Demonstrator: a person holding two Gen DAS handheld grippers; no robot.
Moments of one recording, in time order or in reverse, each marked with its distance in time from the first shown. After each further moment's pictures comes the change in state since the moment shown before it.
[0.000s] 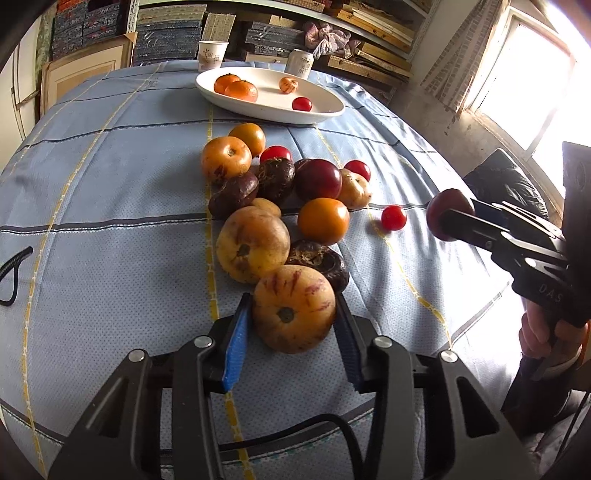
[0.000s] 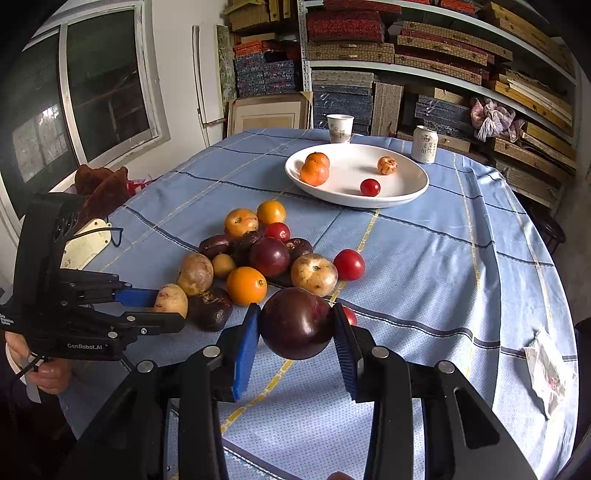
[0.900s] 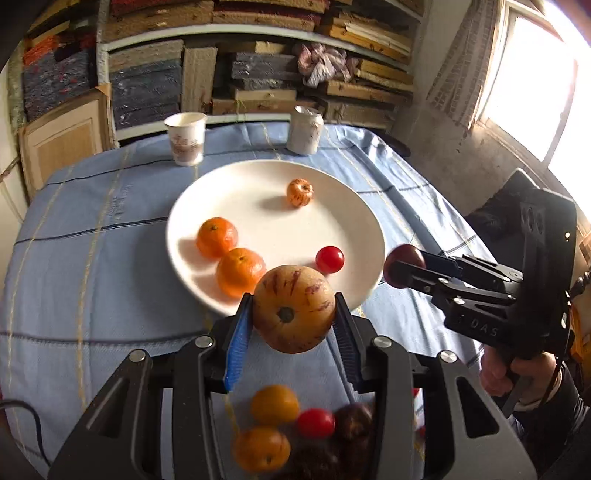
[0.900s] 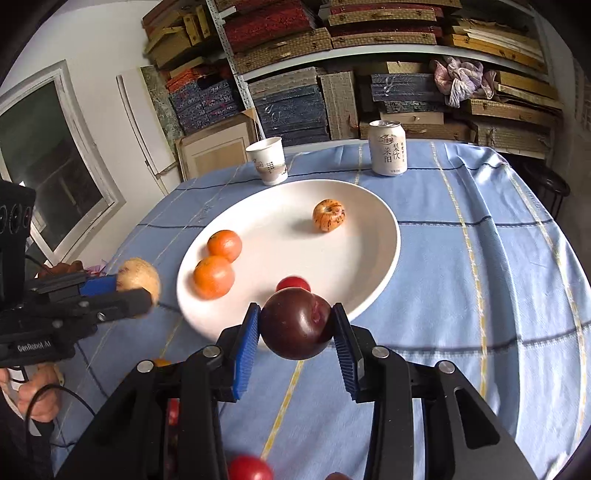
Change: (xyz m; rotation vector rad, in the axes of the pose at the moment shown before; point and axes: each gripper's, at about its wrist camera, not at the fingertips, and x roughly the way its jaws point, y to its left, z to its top) left arm 0.071 0.011 0.233 0.115 -0.040 0.044; right arm 0.133 -0.125 0.122 0.261 -0.039 0.016
